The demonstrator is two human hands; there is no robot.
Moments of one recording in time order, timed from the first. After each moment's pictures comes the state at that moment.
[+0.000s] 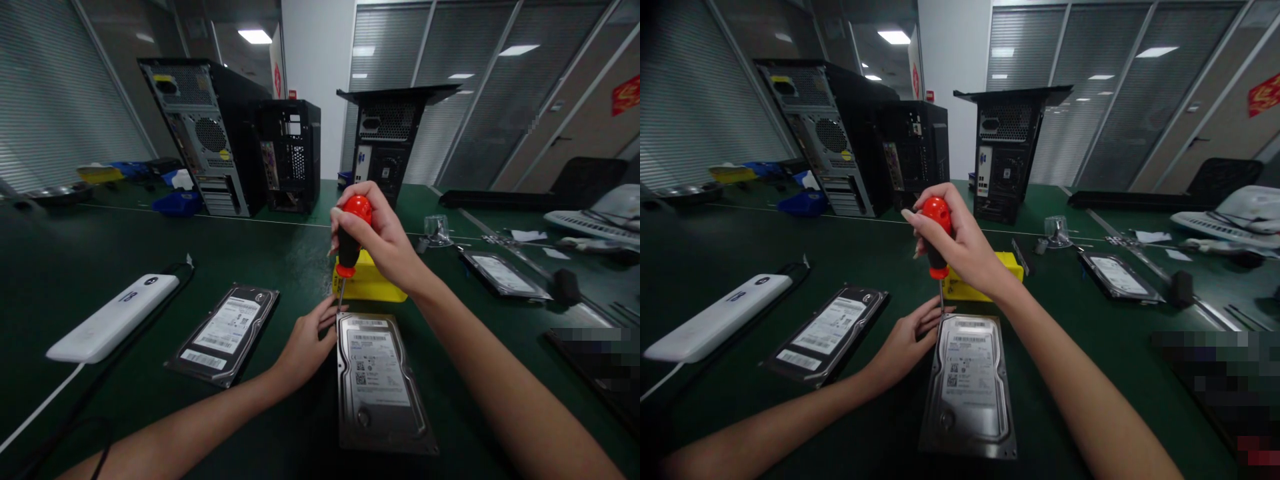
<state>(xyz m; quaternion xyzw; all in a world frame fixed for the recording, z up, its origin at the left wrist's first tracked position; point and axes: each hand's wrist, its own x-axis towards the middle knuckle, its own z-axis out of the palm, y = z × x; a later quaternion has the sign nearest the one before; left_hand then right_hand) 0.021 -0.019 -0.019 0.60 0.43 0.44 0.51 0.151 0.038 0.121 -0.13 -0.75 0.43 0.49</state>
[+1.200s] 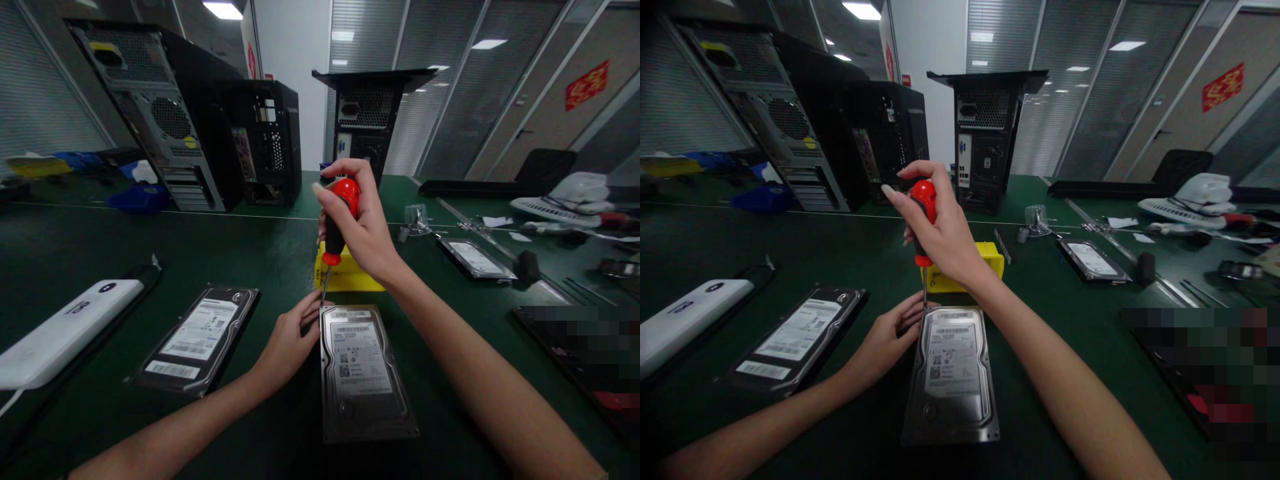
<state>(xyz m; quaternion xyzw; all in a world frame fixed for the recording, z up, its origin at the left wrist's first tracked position) 0.020 -0.016 -0.021 0.62 0.44 0.41 0.50 0.148 0.046 0.113 -0.21 -0.72 0.33 0.57</state>
